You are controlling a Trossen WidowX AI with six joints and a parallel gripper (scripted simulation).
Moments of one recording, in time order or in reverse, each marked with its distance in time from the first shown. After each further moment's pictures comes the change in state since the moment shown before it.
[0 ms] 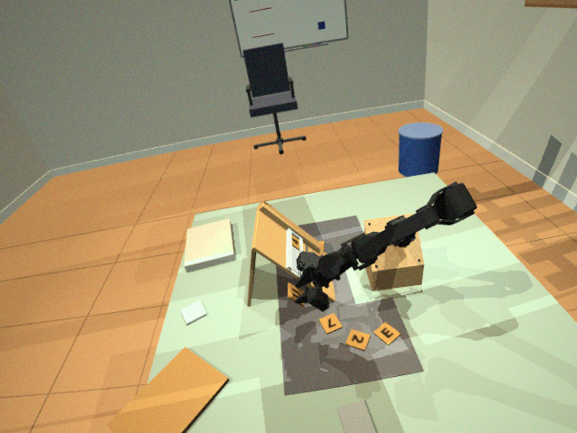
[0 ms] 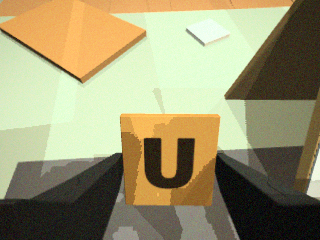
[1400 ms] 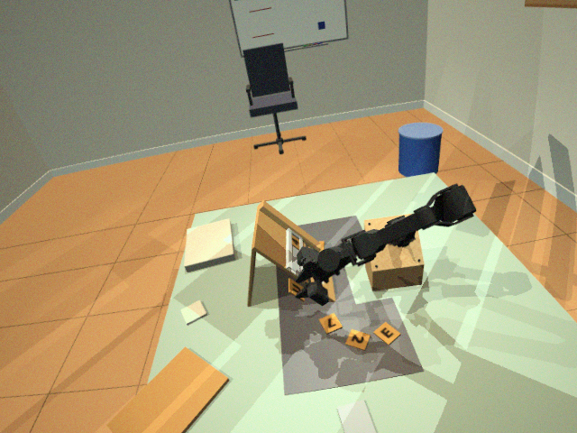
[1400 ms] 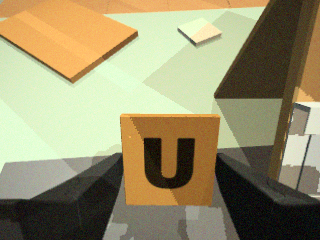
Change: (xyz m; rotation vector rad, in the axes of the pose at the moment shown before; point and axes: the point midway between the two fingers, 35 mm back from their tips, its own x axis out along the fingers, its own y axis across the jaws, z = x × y) arm 0.000 -0.021 -0.002 0.008 -0.004 0.001
